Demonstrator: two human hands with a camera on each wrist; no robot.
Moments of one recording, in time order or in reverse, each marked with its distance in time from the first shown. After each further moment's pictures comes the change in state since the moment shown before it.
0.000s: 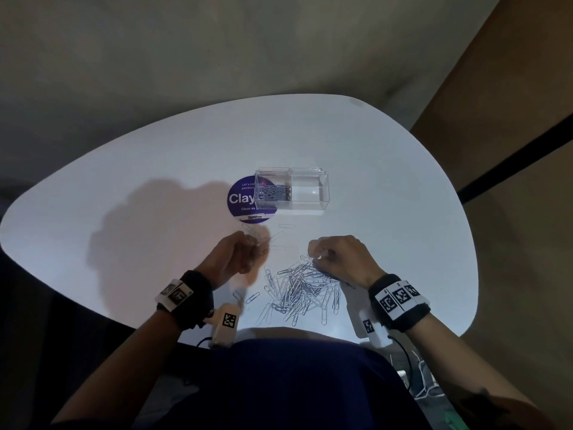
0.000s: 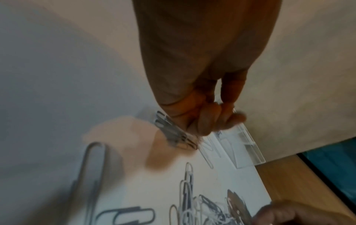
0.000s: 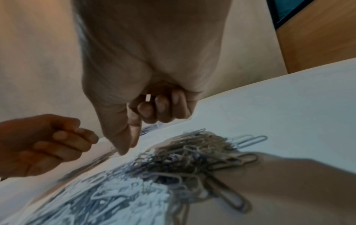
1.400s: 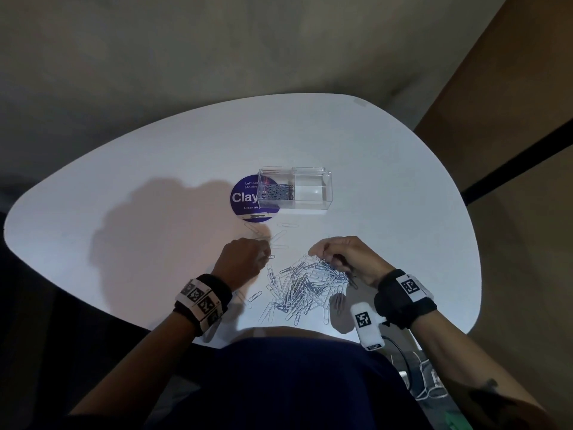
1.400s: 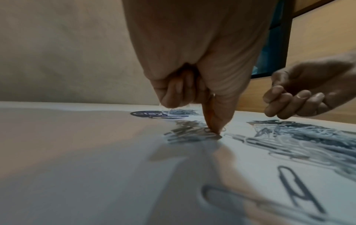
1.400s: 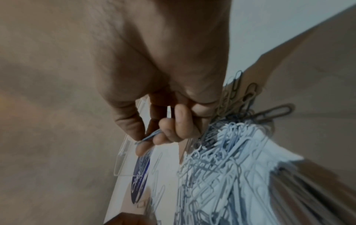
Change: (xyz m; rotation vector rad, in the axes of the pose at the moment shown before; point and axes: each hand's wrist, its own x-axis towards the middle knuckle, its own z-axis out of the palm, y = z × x) left_hand 0.004 -0.016 0.009 1.561 0.291 0.533; right_hand 0.003 -0.002 -0.007 1.006 -0.158 0.377
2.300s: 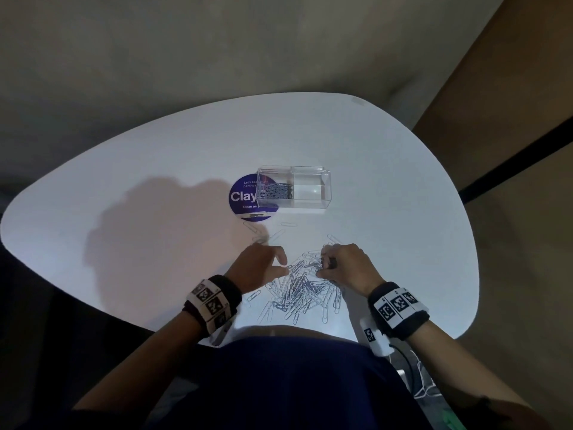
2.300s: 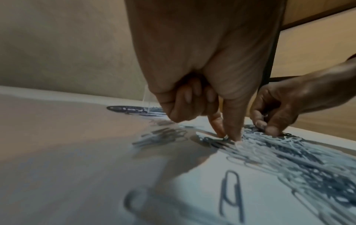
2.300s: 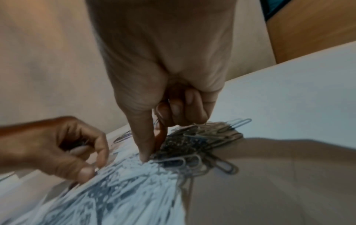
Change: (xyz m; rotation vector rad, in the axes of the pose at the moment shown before) left_hand -0.001 0.025 -0.001 -0.275 -0.187 0.094; right_hand 0.004 0.031 0.003 -0.931 0.153 -0.237
